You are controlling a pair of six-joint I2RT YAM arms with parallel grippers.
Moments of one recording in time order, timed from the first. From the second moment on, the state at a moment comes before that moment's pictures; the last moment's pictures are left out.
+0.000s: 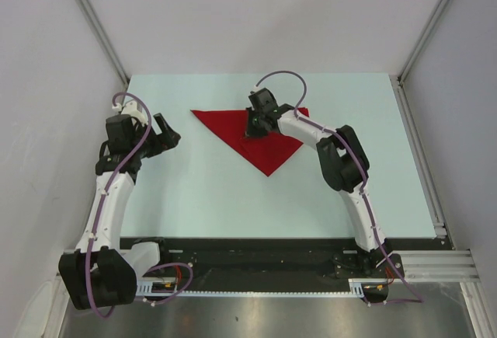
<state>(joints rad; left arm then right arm) 0.12 1.06 0.88 -0.41 0.25 -0.32 0.63 2.29 1.85 -0.40 -0.10 0.60</state>
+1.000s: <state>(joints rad) -0.03 1.55 1.00 -0.19 0.21 -0.56 0.58 1.86 1.42 -0.27 -0.20 0.53</state>
